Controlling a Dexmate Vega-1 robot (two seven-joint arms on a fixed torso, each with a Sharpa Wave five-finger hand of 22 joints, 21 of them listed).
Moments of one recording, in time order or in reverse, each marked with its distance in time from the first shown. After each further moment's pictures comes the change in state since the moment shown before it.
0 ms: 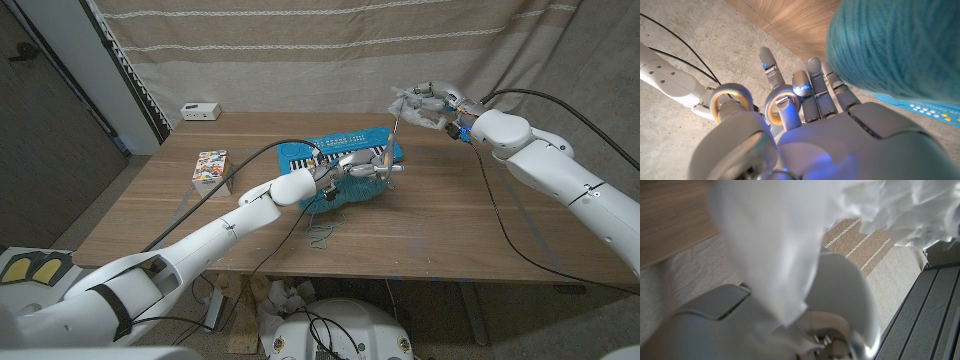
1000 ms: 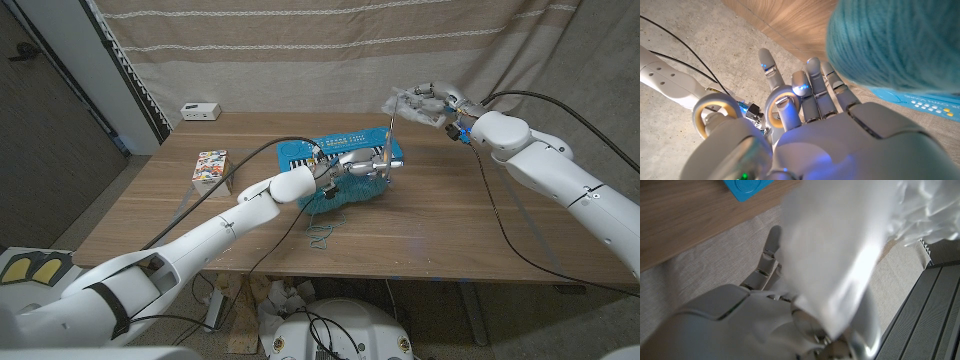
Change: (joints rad) left arm -0.006 0.015 0.001 -0.033 0.013 0.022 -0.010; left_hand -0.160 -0.197 -0.070 0.036 -0.044 -0.025 -0.022 0.000 0.000 -0.004 0.003 0.003 0.000 -0.004 -0.004 -0.004 -0.014 0.000 0.000 -0.004 -0.005; right arm -0.010 0.002 0.005 -0.003 0.003 -0.003 -0.018; right_hand 0.000 0.000 0.000 0.000 0.000 0.000 0.000 0.000 0.000 0.000 0.000 0.003 0.000 0.000 0.000 -0.005 0.000 0.000 0.000 0.000 0.000
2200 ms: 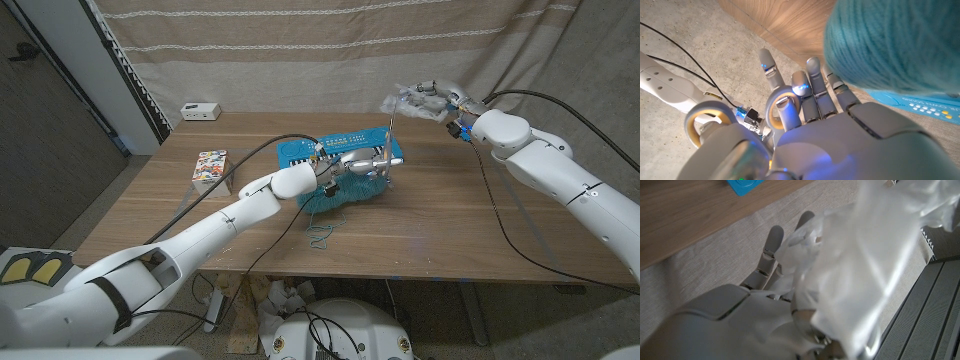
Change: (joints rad) left arm -0.025 -0.002 0.010 0.006 -0.003 0.028 -0.027; left_hand -0.114 -0.090 0.041 0.050 -0.052 -0.003 0.003 0.000 0.000 -0.002 0.002 -0.001 0.000 0.000 0.000 -0.011 0.006 -0.011 0.011 -0.004 0.000; right arm 0.014 0.009 -0.004 0.022 0.008 0.012 -0.012; right_hand 0.000 0.000 0.001 0.000 0.000 0.000 0.000 0.000 0.000 -0.002 0.002 0.000 0.000 0.000 0.000 -0.006 0.005 0.000 0.000 0.000 -0.002
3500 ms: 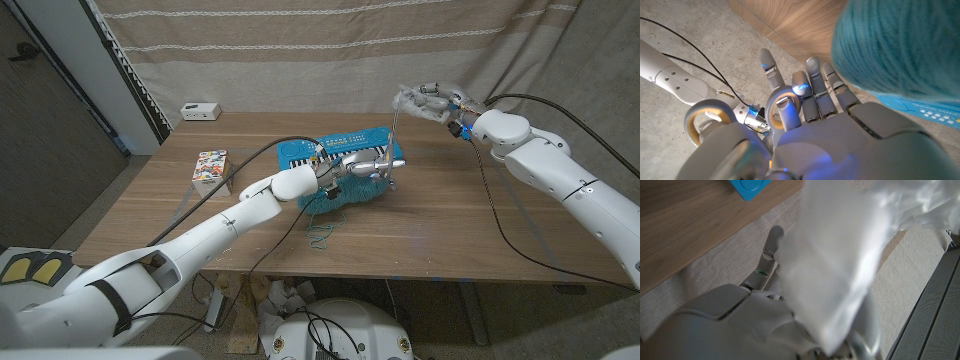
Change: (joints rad) left arm 0.007 -0.002 0.003 -0.006 -0.018 -0.015 -0.022; left_hand 0.018 -0.003 0.000 0.000 -0.006 -0.002 0.002 0.000 0.000 -0.016 0.005 0.002 0.000 -0.009 -0.001 -0.010 -0.004 -0.004 0.004 0.000 0.000; right arm 0.027 0.023 -0.002 0.052 0.066 -0.032 0.012; right_hand -0.004 -0.004 0.001 0.001 0.000 0.000 0.000 0.000 0.000 0.001 -0.003 -0.003 0.000 0.000 0.000 0.000 0.000 0.000 0.000 0.000 0.000
